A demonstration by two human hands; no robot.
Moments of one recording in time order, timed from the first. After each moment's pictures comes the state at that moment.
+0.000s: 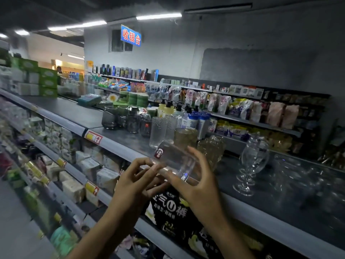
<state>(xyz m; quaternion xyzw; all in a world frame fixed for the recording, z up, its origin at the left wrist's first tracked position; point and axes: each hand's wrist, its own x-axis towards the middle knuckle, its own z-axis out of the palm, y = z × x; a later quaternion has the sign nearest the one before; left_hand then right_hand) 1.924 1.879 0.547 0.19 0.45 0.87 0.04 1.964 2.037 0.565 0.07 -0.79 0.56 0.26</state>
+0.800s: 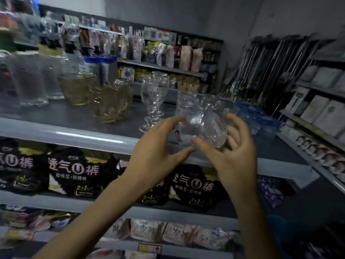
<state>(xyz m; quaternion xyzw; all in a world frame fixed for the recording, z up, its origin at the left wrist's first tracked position) 1.988 2.086 0.533 0.51 0.70 0.50 -0.09 2.126 2.194 0.549 -0.17 -0.71 0.47 0.49</state>
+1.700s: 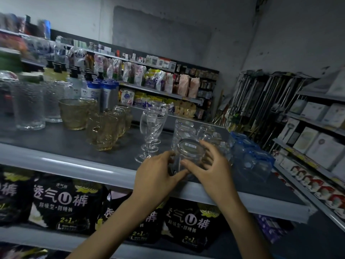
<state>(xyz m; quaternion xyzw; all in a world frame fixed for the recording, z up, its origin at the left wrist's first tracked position) 1.957 2.142 0.521 0.41 0.80 0.41 -0.13 2.074 2.261 0.548 -0.18 -0.82 0.39 0.38</state>
